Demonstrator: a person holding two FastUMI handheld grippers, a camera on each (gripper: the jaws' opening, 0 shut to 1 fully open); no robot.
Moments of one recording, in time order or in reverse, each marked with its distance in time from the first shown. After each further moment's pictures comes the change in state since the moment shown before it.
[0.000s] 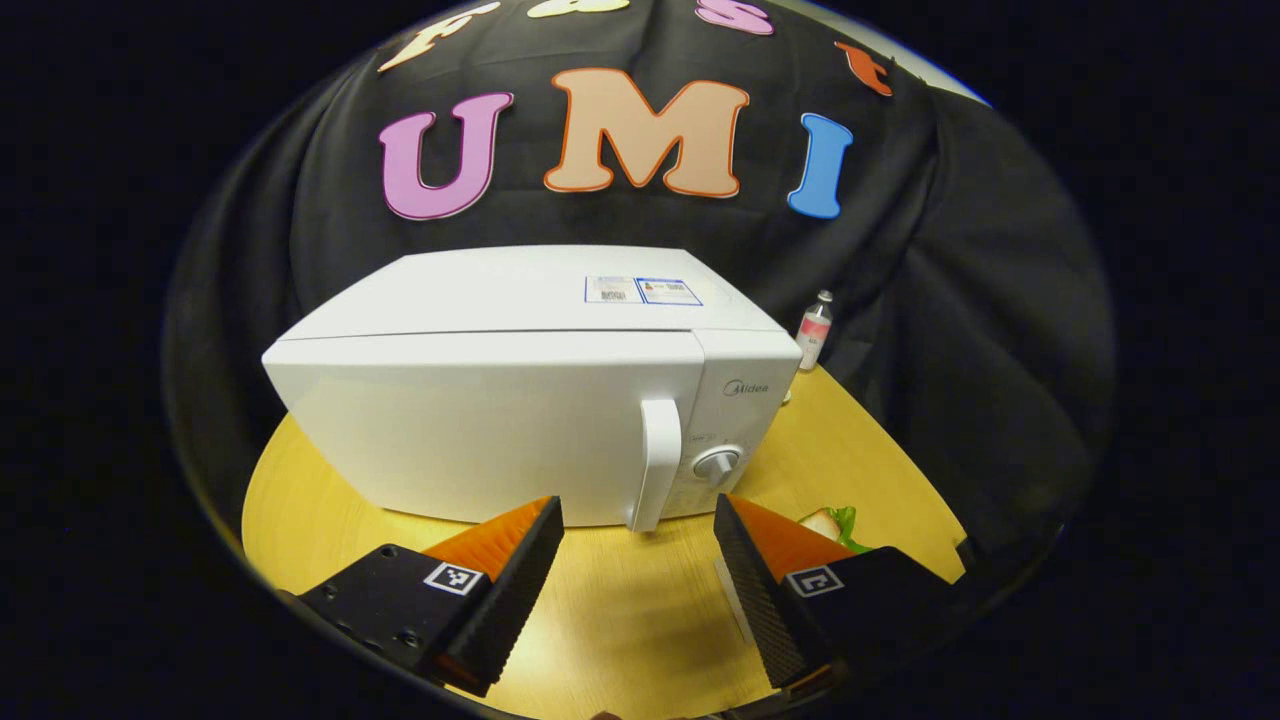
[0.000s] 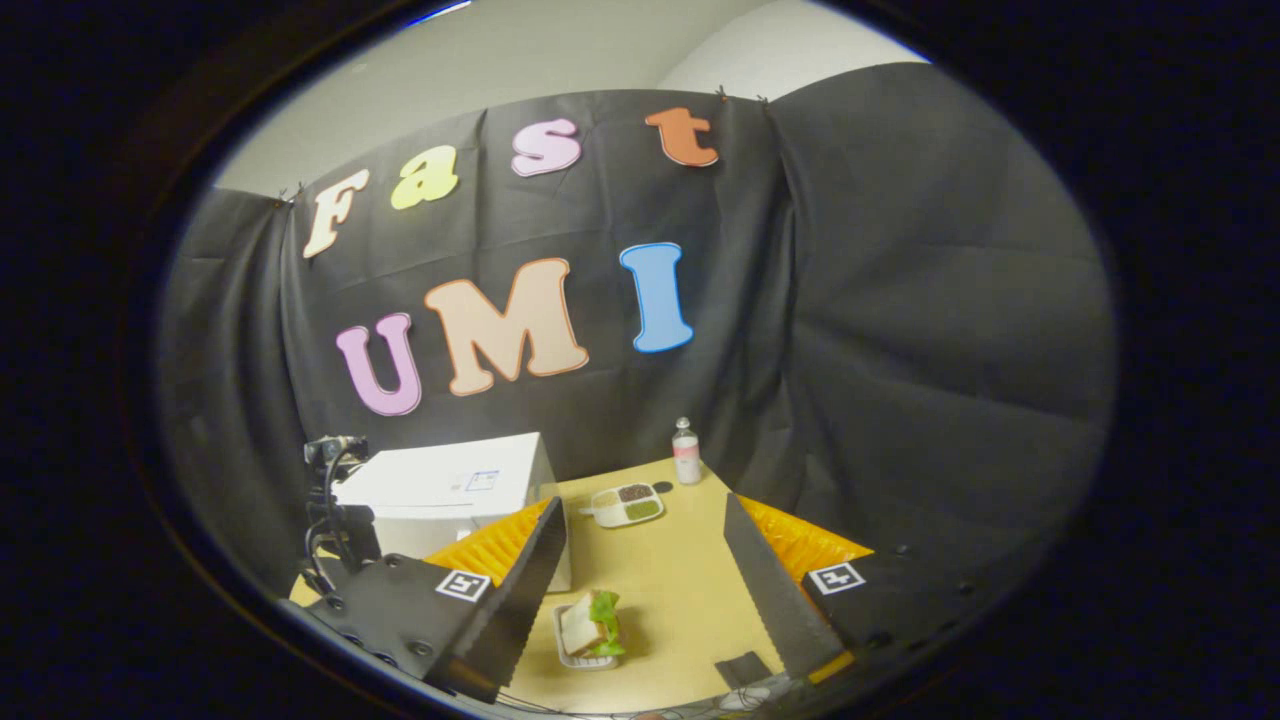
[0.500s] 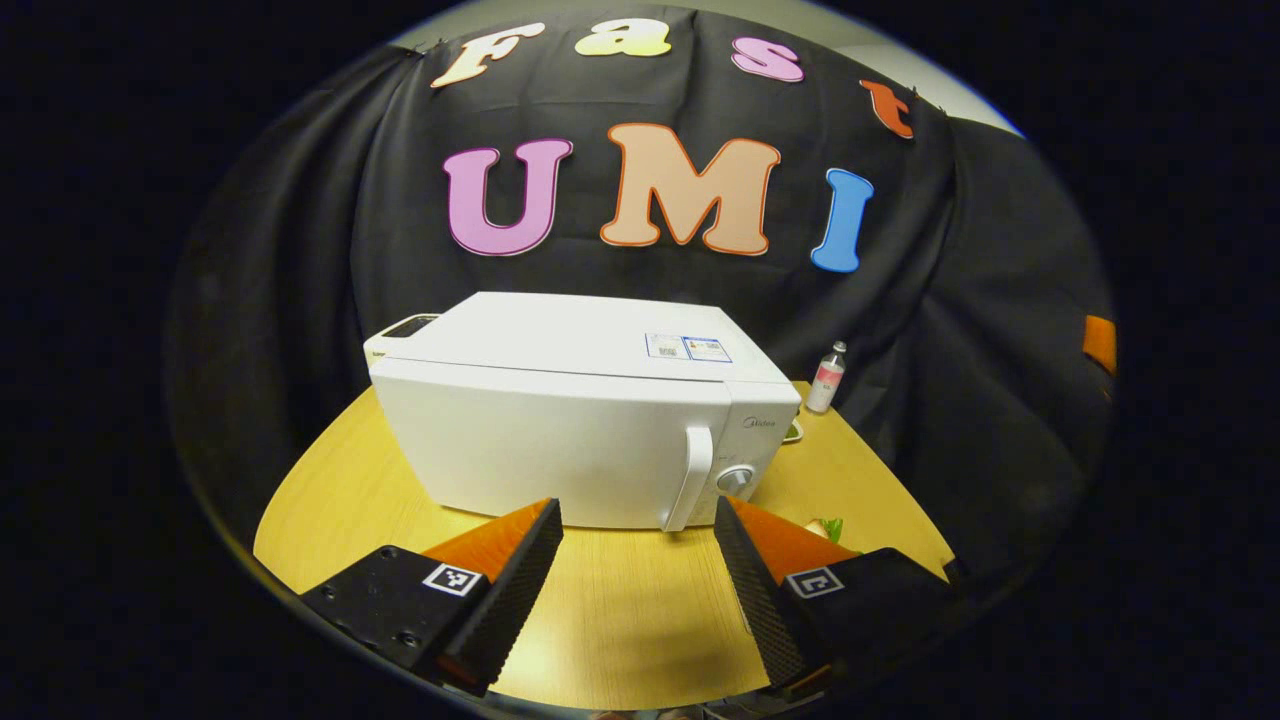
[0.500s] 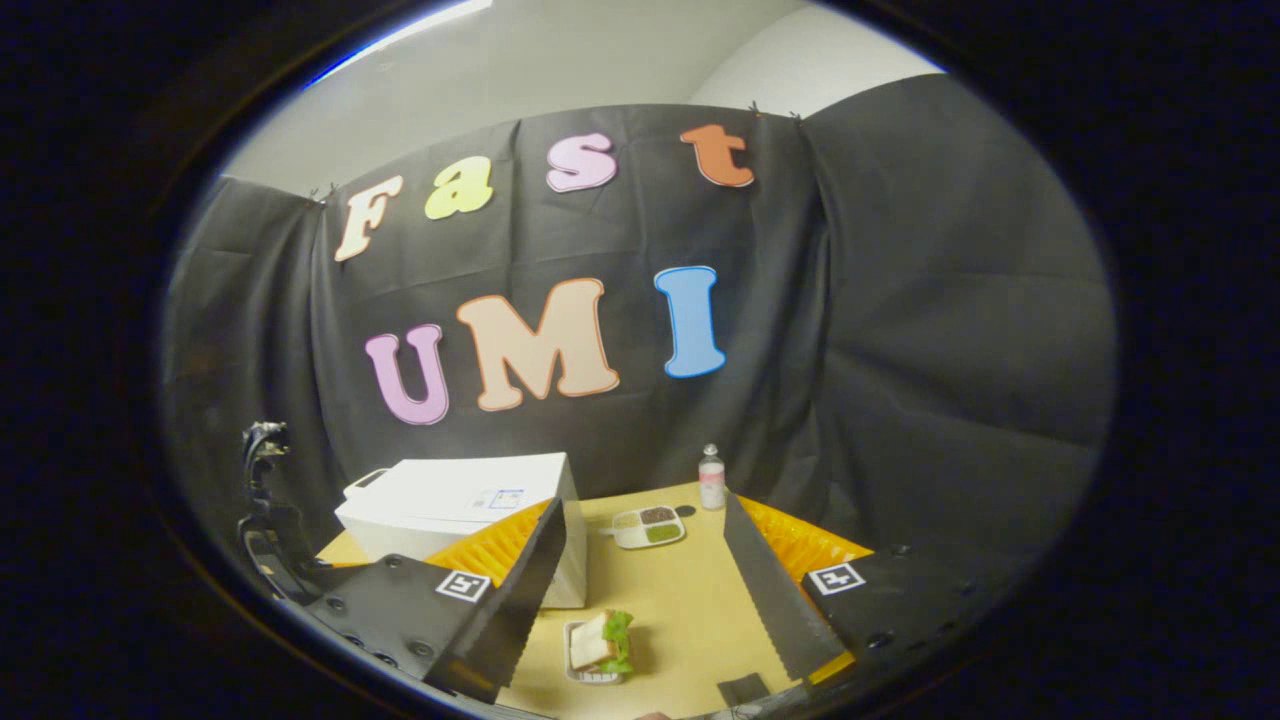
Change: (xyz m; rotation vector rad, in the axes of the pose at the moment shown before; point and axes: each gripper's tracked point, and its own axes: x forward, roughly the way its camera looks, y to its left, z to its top) left arm -0.081 0.023 0.022 -0.041 -0.135 0.077; right arm 0.005 0.025 0.013 -0.030 -0.031 0.090
